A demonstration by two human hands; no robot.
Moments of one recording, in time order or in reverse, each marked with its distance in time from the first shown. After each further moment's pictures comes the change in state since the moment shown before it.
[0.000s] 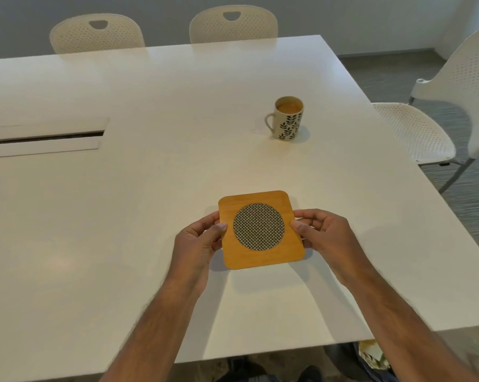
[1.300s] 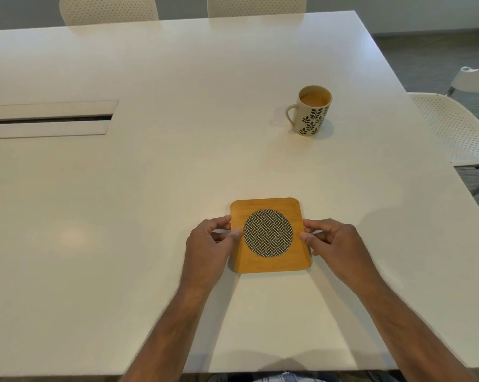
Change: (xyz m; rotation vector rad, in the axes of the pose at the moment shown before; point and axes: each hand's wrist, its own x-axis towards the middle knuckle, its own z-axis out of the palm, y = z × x) left_hand 0.023 -0.016 -0.006 0.595 0.229 0.112; right_hand 0.034 0.025 -0.002 -0.312 0.007 -0.012
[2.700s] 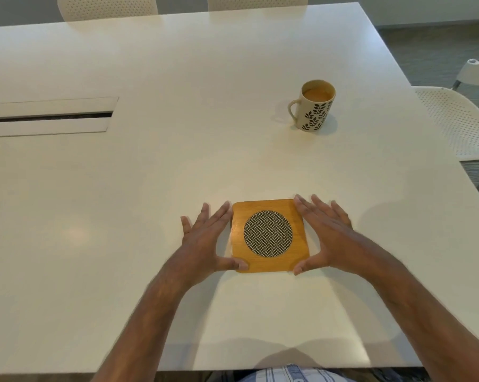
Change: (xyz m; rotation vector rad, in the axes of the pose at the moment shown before) left_hand 0.018 0.005 -0.038 0.766 -0.501 0.252; right_hand 0.026 -0.009 -0.012 -0.916 -0.489 -0.286
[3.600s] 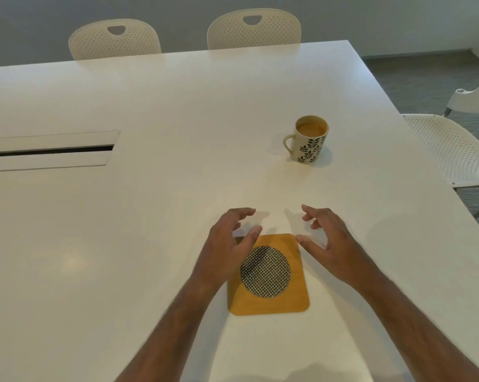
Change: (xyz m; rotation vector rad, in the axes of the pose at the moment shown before) left_hand 0.072 0.047 0.002 -0.414 0.387 0.101; right_hand 0.028 0.009 -0.022 0.394 0.436 0.085
